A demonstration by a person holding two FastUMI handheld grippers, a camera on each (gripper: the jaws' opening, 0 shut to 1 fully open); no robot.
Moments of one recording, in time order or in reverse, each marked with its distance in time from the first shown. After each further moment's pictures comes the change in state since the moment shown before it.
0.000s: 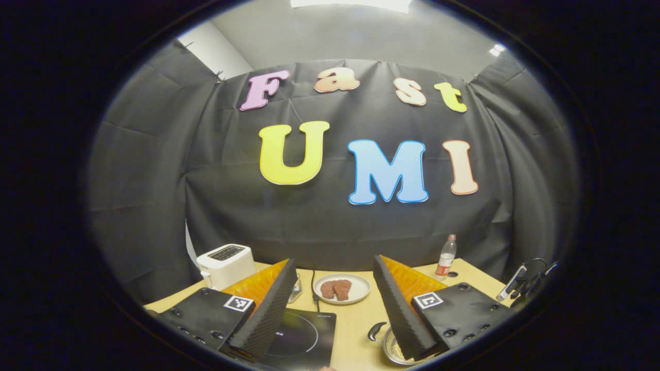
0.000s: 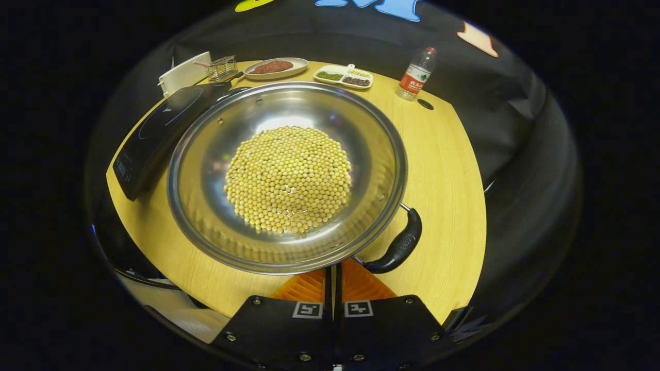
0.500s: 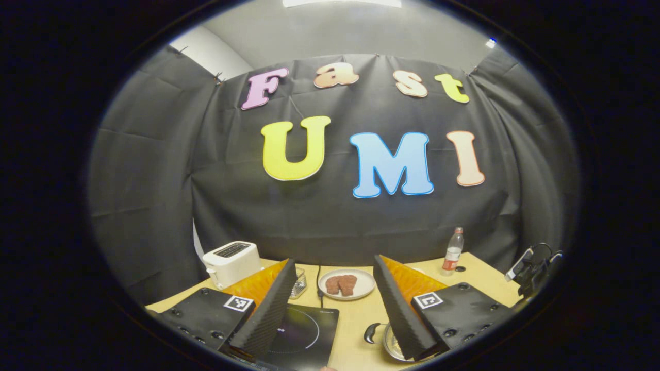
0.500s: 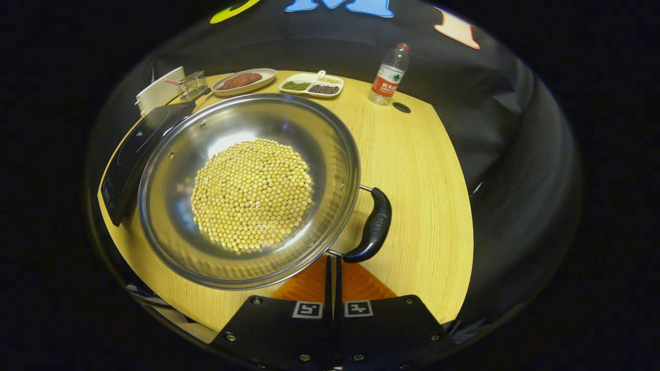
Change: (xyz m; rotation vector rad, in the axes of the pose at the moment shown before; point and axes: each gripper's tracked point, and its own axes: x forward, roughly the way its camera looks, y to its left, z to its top) left arm -0.001 -0.009 -0.011 0.033 0.033 0.053; right arm 0.023 -0.041 0.032 0.105 -0.055 -0.046
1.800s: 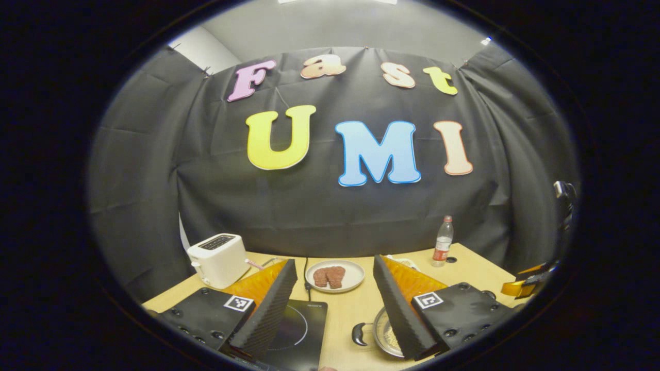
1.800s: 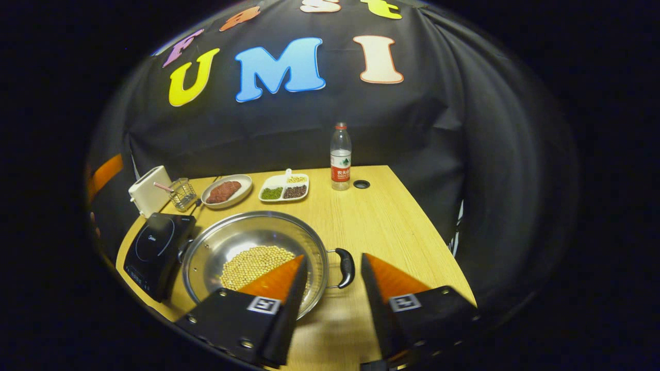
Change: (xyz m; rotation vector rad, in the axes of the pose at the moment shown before) left arm 0.014 -0.031 -0.031 0.007 0.039 -0.092; right arm -0.077 -0.015 0.085 0.294 -0.529 -0.030
